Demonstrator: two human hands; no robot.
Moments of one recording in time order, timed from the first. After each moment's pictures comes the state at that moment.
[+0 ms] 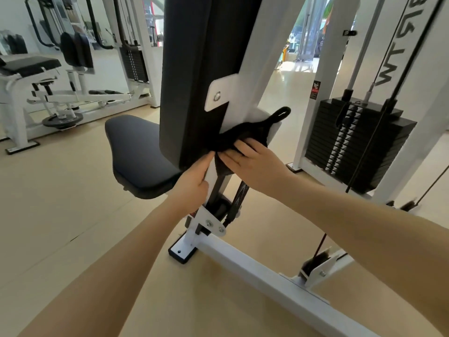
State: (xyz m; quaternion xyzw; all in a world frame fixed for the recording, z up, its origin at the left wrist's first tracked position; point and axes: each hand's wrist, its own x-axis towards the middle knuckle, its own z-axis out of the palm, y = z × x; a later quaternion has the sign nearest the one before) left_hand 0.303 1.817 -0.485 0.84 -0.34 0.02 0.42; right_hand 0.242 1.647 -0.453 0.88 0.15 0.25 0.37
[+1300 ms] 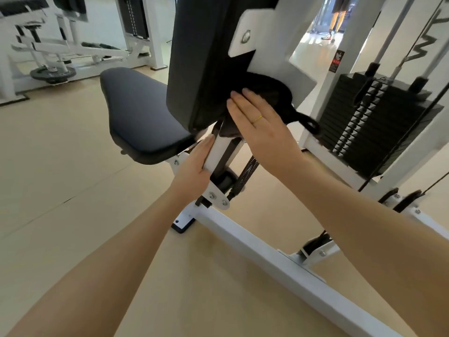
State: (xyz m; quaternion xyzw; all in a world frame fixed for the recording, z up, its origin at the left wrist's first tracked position) left_hand 0.316 1.827 -0.545 0.83 -0.30 -0.01 0.47; right_hand 0.262 1.667 -0.470 0.87 0.15 0.44 0.16
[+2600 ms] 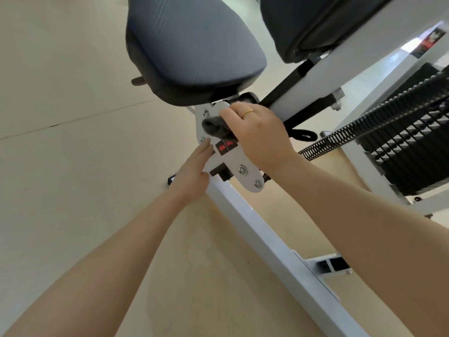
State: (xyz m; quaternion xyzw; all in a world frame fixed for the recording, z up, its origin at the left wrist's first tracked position) left_hand 0.366 1.864 -0.706 0.84 -0.17 -0.06 0.52; right_hand 0.350 1.733 -0.587 0.94 0.21 0.23 0.14
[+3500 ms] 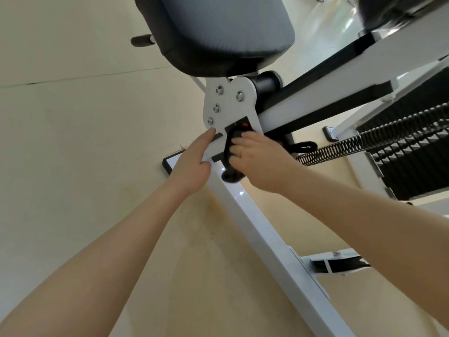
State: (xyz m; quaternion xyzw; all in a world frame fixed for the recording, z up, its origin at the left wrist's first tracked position) left_hand 0.368 1.864 -0.736 0.78 -0.11 -0.08 0.61; right_hand 0.356 1.715 -0.649 0.87 0.36 -0.04 0.32
